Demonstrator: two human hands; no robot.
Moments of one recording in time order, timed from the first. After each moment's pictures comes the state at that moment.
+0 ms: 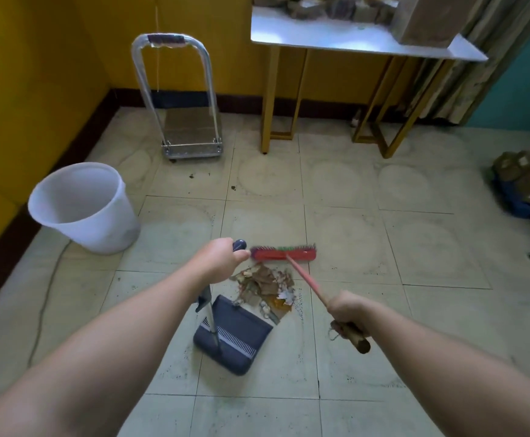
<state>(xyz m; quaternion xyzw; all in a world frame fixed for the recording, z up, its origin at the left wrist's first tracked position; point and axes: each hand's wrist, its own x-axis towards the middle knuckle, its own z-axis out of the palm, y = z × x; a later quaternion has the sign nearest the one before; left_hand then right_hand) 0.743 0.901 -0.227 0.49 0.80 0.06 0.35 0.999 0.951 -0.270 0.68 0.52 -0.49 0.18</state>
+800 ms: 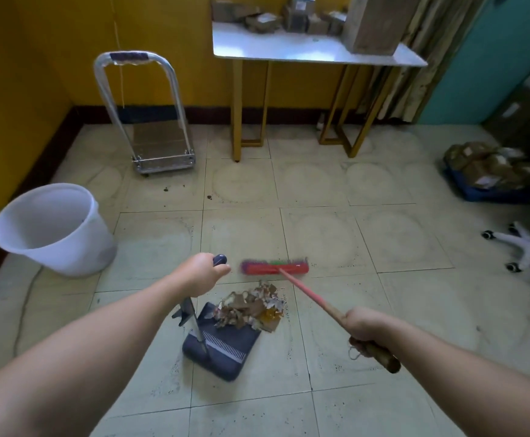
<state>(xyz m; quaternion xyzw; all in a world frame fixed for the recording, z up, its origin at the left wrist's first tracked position) 0.746 0.875 -0.213 0.50 0.77 0.05 0.39 1.063 0.899 -0.237 0.70 0.52 -0.46 0.20</state>
